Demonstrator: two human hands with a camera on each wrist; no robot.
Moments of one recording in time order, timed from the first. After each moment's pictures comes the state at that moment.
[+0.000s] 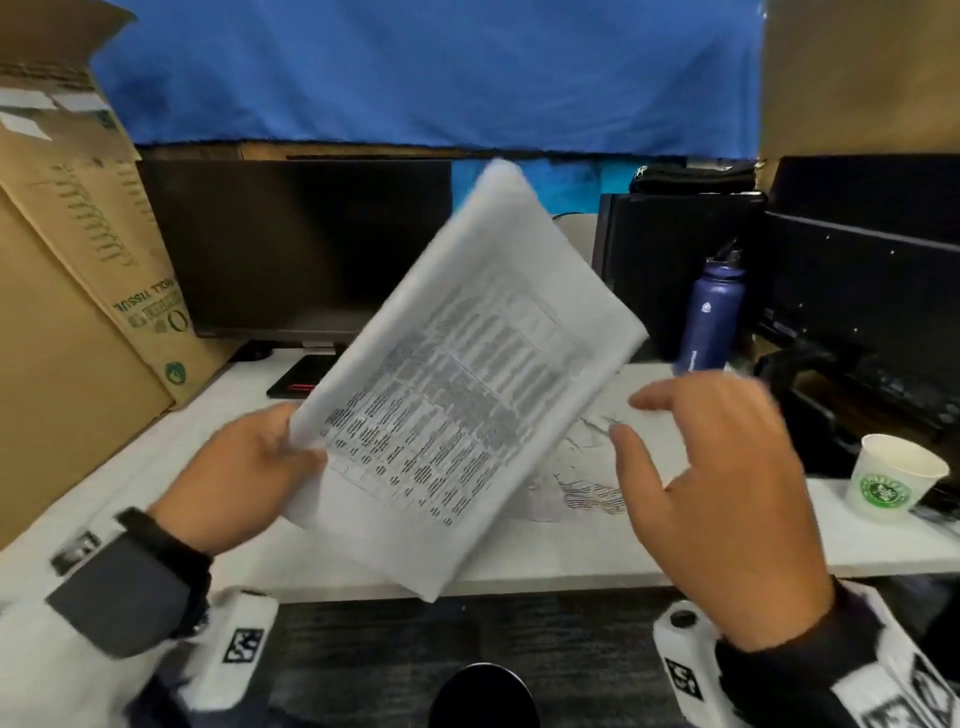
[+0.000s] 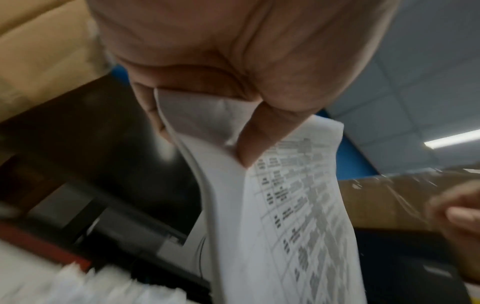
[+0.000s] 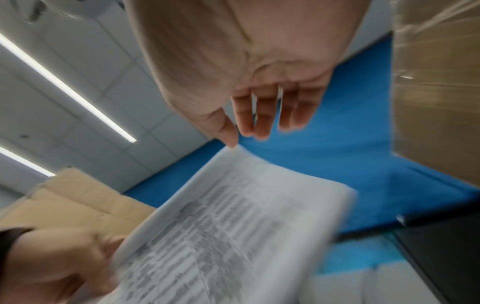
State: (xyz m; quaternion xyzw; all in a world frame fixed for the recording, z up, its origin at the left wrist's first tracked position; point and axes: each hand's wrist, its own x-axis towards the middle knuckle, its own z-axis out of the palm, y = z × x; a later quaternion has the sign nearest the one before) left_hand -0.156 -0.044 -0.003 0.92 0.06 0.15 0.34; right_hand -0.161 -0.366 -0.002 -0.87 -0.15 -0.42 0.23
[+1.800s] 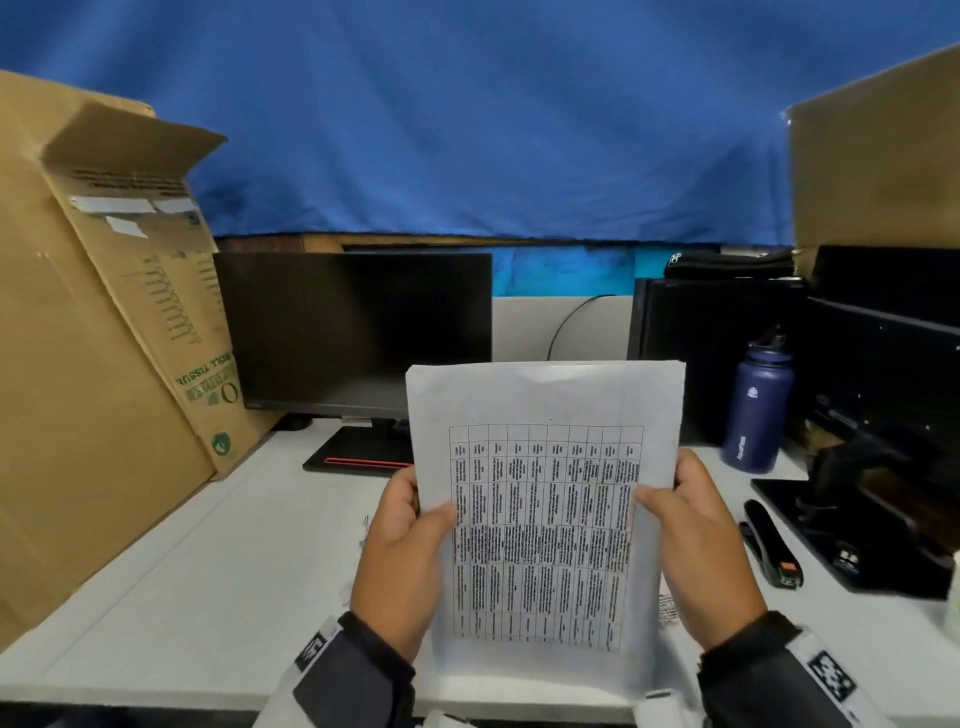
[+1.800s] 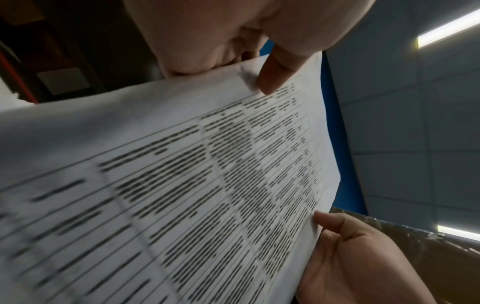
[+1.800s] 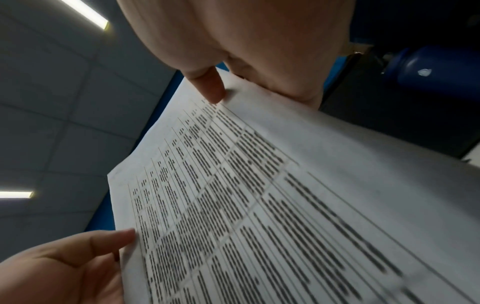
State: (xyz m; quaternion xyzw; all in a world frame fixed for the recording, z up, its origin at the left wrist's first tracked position) left_hand -0.116 -0.128 -0.028 0.66 0.04 0.22 0.71; right_hand -0.069 -0.342 -0.020 -0.68 -0.11 -0.12 0.71
